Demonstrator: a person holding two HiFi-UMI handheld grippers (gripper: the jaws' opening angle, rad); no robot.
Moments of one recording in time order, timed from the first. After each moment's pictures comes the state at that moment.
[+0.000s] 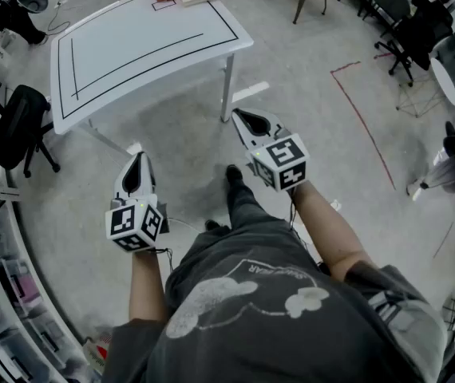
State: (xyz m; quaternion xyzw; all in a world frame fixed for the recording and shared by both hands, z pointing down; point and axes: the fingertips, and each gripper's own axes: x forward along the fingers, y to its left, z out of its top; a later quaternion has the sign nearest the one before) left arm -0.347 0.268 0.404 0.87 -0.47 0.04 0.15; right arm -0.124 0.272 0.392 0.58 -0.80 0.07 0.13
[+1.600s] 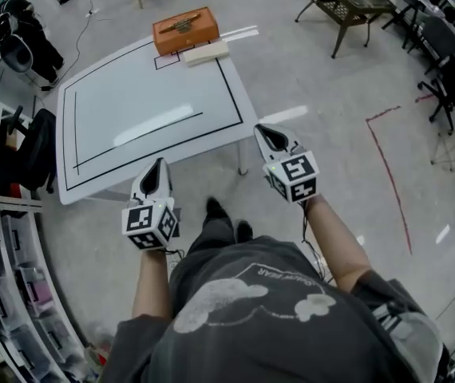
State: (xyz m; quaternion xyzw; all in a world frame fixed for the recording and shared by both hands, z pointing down) left arm -0.138 0.031 0.391 0.85 -0.50 0.11 0.12; right arm 0.094 0.025 0.415 0.55 -0.82 0.08 0.12
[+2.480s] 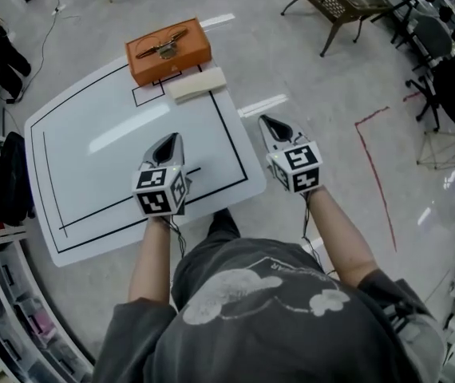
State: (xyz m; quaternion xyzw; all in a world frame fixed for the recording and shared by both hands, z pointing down) left arm -0.041 -0.215 0.464 0.87 -0.42 0.17 0.20; right arm 0.158 -0.177 0.454 0.59 -0.77 0.12 0.19
